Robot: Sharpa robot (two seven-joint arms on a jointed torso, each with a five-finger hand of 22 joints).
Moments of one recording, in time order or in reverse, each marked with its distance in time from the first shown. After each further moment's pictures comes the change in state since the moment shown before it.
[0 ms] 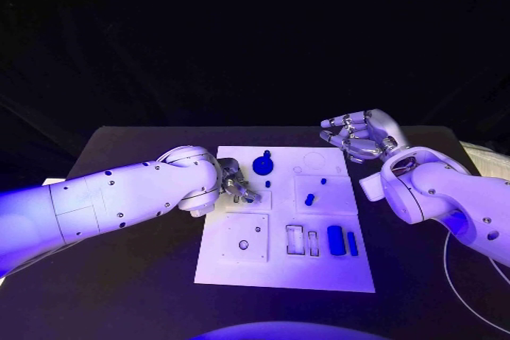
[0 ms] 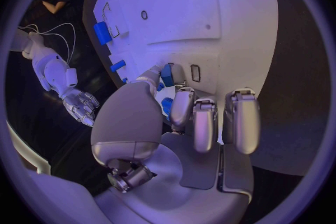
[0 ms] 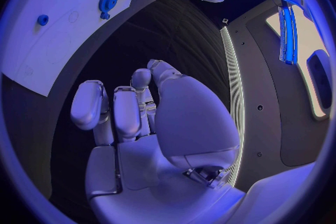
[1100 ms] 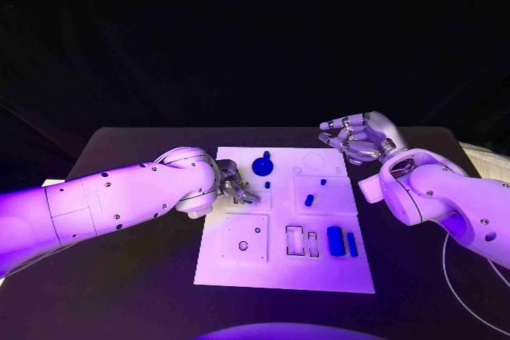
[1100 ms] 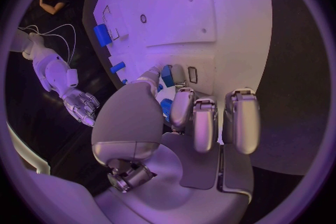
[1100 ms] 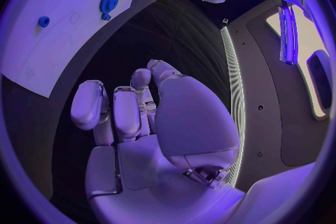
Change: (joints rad) left arm 0.001 -0.010 0.001 0.009 -0.001 0.014 -0.005; left_hand 0.000 0.016 -0.041 0.035 0.000 0.000 0.000 0.004 -0.005 0.004 -0.004 0.008 0.004 0.000 0.000 0.000 0.001 0.000 0.000 0.000 0.000 0.000; right arm -0.005 0.002 -0.001 -0.003 0.000 0.000 0.001; right_hand 0.000 0.000 0.000 0.000 0.000 0.000 0.000 0.000 0.000 0.000 0.000 0.000 -0.002 0.002 0.002 0.000 0.000 0.000 0.000 0.000 0.000 -0.002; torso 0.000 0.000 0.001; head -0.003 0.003
